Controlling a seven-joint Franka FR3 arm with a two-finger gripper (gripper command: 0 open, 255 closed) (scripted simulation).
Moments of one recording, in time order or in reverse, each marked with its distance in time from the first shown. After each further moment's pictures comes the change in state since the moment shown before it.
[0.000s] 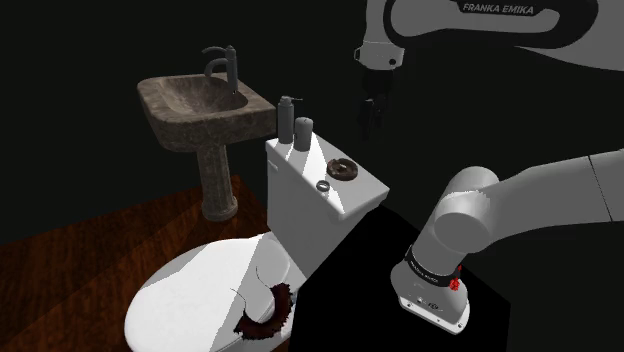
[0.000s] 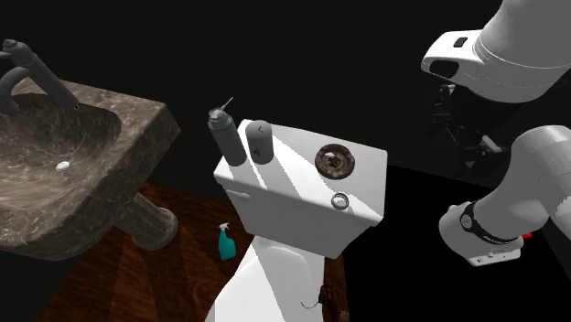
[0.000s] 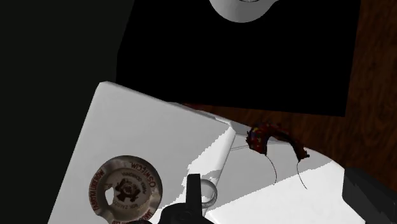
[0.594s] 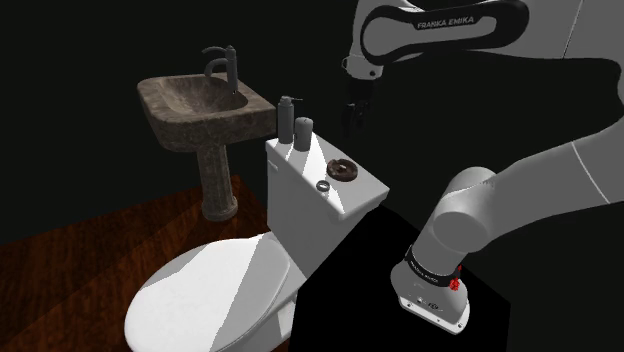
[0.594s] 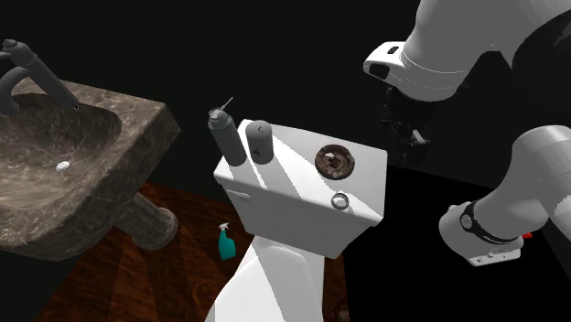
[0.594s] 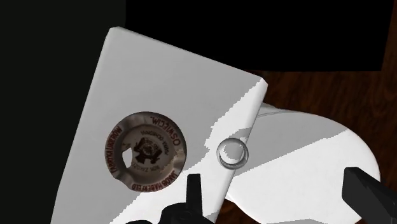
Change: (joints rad) arm -0.025 0.175 -0.095 -0.008 -0.032 0.256 -0.070
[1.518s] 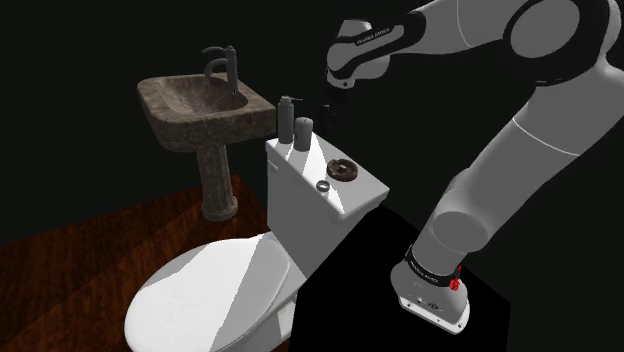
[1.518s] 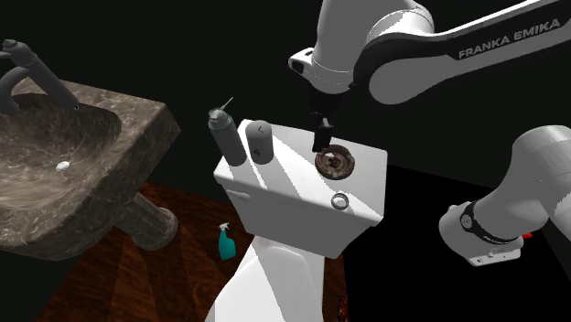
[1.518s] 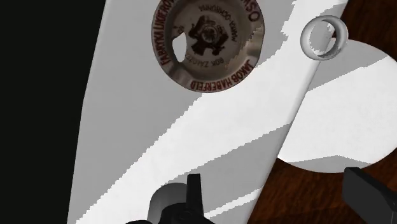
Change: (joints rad) arm 0.000 0.458 -0.176 0.190 0.112 0.403 -0.203
